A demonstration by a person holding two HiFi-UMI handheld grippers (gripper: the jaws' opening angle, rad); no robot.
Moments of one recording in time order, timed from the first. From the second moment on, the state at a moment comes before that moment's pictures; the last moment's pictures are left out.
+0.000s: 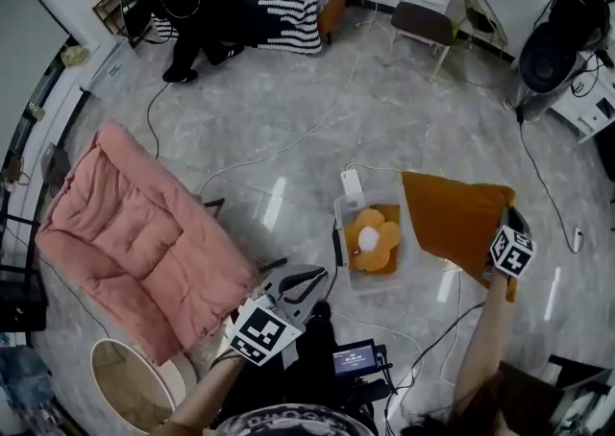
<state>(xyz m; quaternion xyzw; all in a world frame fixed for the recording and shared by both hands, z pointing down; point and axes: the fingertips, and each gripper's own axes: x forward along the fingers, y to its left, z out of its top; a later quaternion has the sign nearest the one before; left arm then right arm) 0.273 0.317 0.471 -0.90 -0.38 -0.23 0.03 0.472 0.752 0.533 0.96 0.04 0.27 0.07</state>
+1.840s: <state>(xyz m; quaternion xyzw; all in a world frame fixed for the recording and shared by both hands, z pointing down) 0.014 0.100 0.506 -0.96 0.01 -0.27 -0.09 0.184 0.233 0.554 0.78 -0.54 0.32 0.04</state>
